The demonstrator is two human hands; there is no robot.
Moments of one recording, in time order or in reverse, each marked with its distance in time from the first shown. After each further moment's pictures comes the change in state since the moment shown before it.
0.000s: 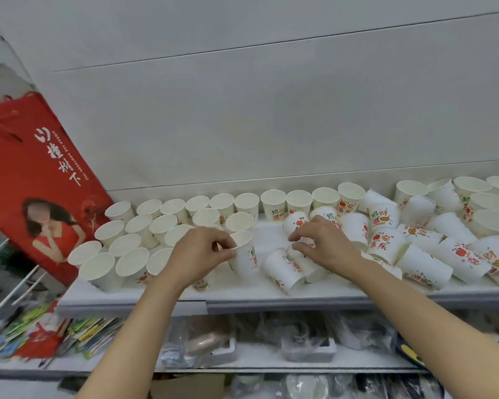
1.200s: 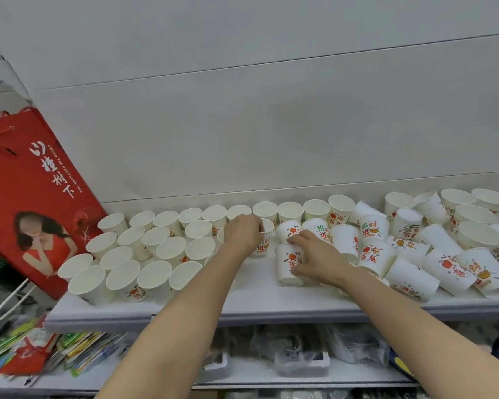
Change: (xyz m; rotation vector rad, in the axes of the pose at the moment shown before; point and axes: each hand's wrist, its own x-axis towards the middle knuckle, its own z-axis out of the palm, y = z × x) left_hand 0.108 0.056 0.070 0.302 -0.043 -0.131; right_hand 0.002 0.013 0.001 -0.052 -0.265 0.197
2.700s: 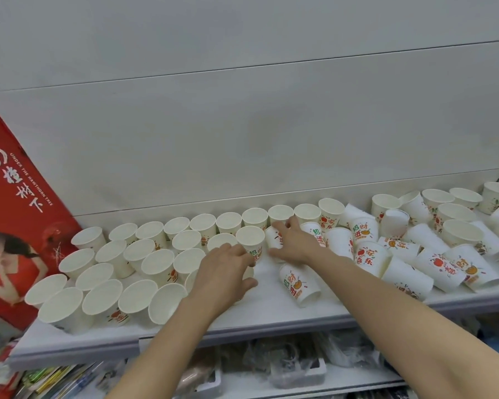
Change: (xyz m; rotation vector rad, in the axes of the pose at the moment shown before) left_hand -0.079 -0.032 -0.016 0.200 0.079 0.399; right_hand 0.070 -0.005 0.013 -0.053 -0.023 0.162
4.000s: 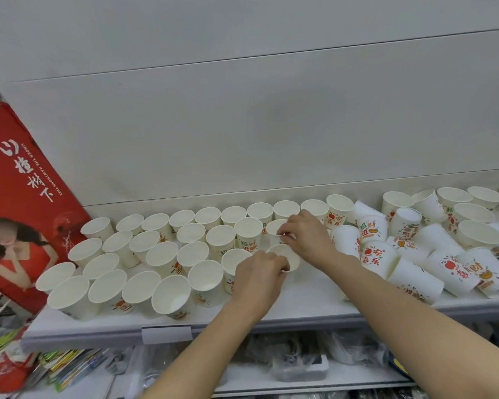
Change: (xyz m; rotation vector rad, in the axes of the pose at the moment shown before) left_hand 0.015 0.056 0.032 -0.242 0.133 -0.080; right_hand -0.012 0.013 -0.005 0.003 0.416 -0.326
